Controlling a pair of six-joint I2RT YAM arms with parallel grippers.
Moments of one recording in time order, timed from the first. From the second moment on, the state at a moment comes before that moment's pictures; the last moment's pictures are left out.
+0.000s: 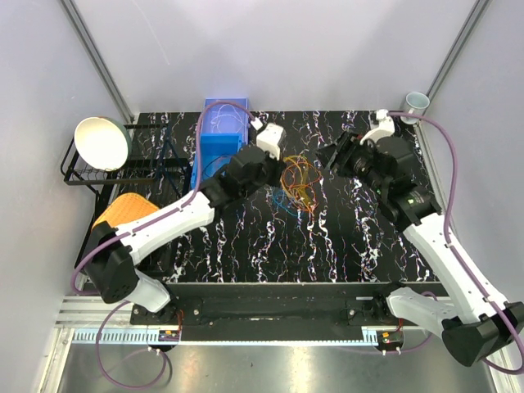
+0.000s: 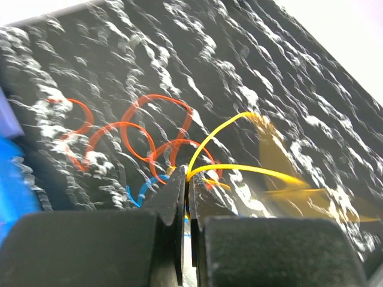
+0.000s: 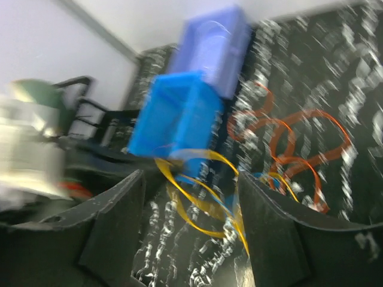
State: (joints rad) left arm -0.84 1.47 1.17 -0.01 -0.16 -0.24; right arm 0.42 1.04 1.16 -0.28 -0.09 0.58
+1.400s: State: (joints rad) left arm -0.84 1.55 1.51 -0.34 -0.30 -0.22; right arm 0.55 1.32 0.71 0.12 -0.22 0.52
